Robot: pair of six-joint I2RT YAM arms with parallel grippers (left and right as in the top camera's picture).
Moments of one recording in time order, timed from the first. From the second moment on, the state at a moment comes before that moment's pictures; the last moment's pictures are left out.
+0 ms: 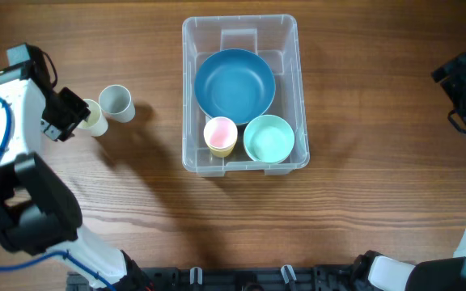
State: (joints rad) left arm 0.36 1.91 1.49 -1.07 0.01 -0.54; right arm -0.42 1.43 1.40 -0.83 0.03 0.54
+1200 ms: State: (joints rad) left arm -0.33 1.52 1.51 -1.11 0.06 -0.50; right arm -0.42 1.43 1.40 -0.83 0.03 0.54
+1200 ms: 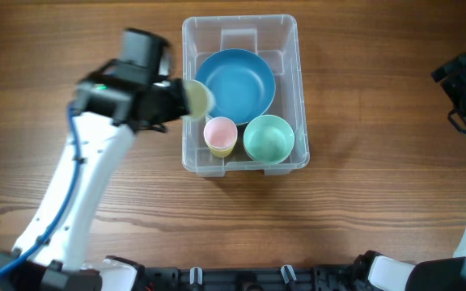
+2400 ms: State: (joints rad) left arm 0.17 1.60 1.51 -1.14 -0.05 -0.55; right arm -0.42 1.43 1.40 -0.83 0.03 0.54
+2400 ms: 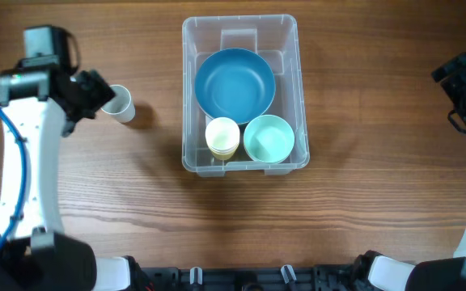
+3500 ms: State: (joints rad) left arm 0.25 1.83 1.52 -1.17 0.17 -0.39; right arm -0.42 1.43 1.40 -0.83 0.03 0.54
